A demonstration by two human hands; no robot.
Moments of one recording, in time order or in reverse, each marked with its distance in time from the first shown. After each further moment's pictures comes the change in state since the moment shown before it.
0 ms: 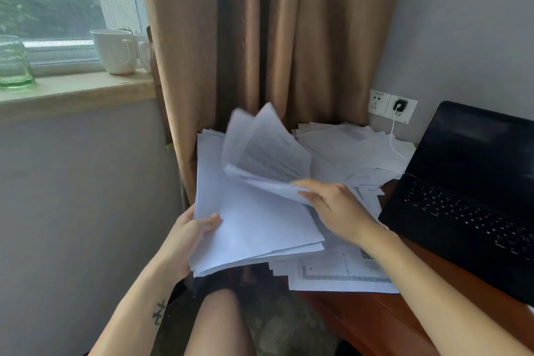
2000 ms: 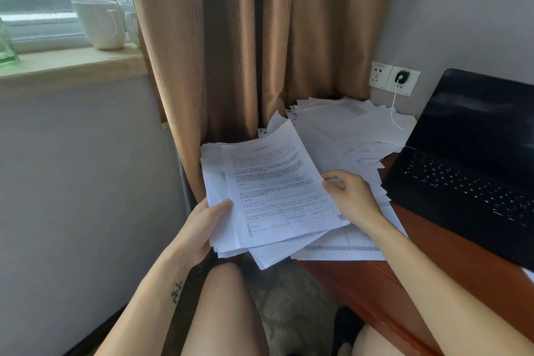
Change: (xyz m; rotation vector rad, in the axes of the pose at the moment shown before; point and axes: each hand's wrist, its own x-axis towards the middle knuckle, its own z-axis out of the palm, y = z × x) left_hand 0.004 -0.029 0.011 0.023 -0.104 -0.055; right_hand -0.027 0.047 0.027 0.270 0.263 0.556
